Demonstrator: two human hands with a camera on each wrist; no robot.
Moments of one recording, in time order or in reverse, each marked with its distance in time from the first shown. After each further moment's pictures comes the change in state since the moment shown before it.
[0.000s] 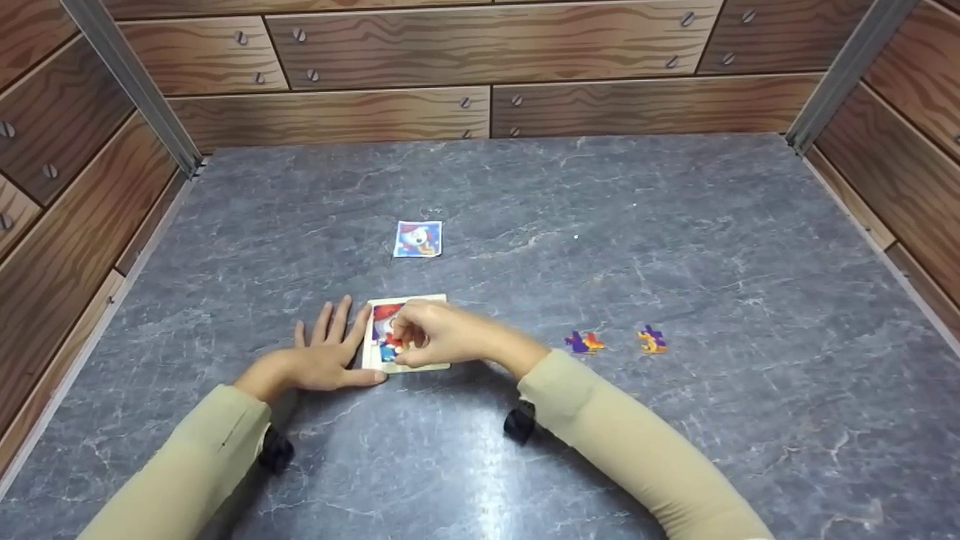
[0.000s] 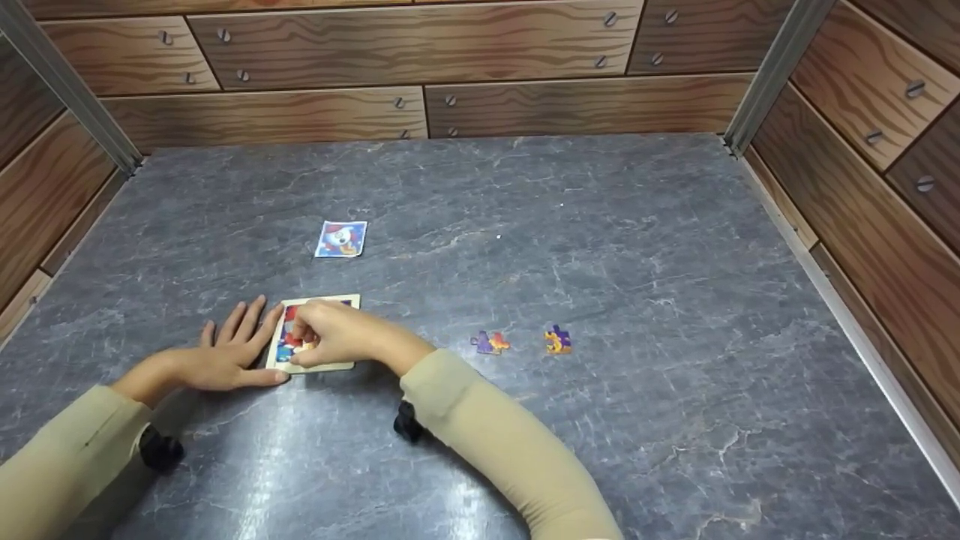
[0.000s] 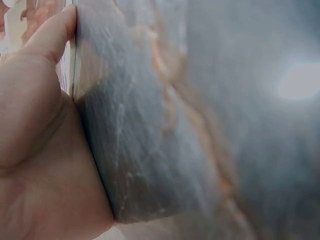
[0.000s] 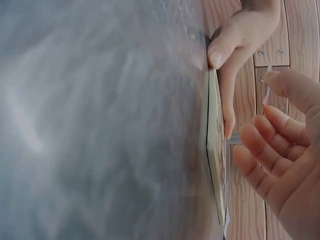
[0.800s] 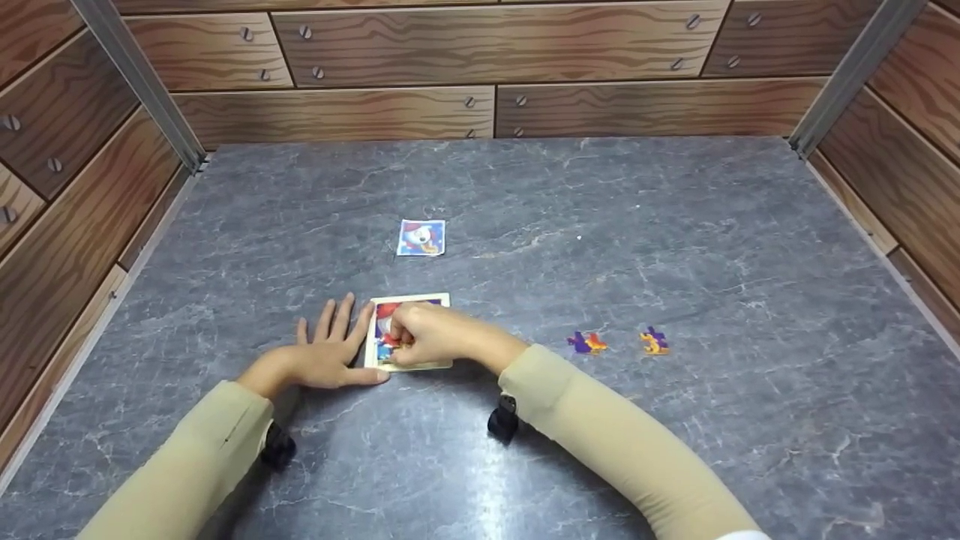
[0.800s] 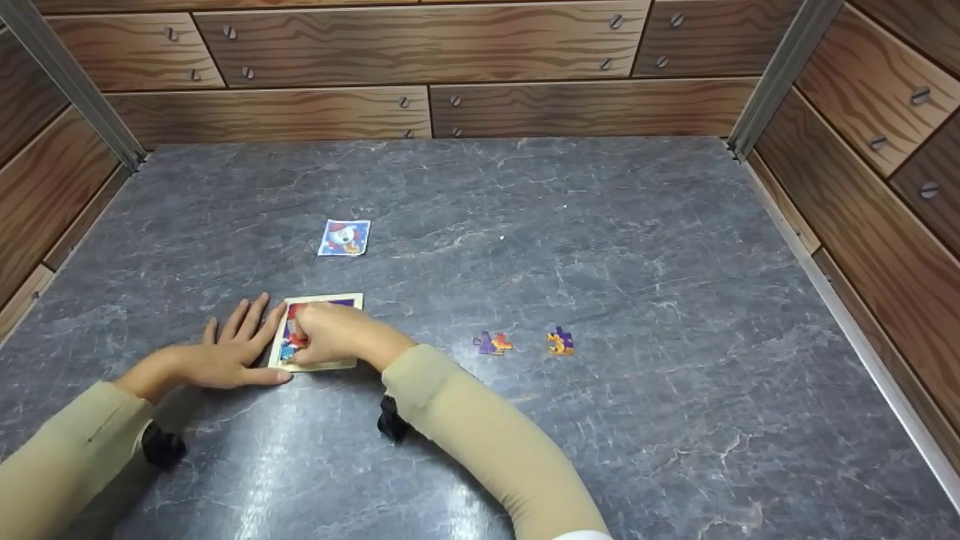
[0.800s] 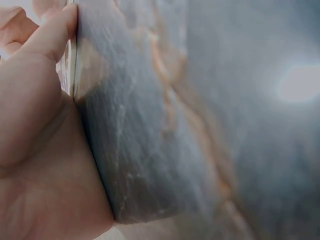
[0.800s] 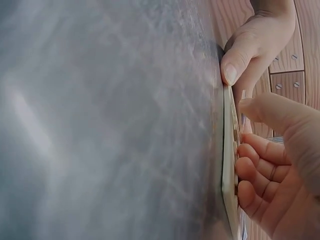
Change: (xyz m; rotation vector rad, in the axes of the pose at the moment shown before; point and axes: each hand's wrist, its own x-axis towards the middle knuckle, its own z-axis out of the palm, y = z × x) left_hand -0.001 0.000 -0.001 -0.005 -0.017 0.010; right_hand 0.021 0.006 0.016 -0.164 -0.057 0.117
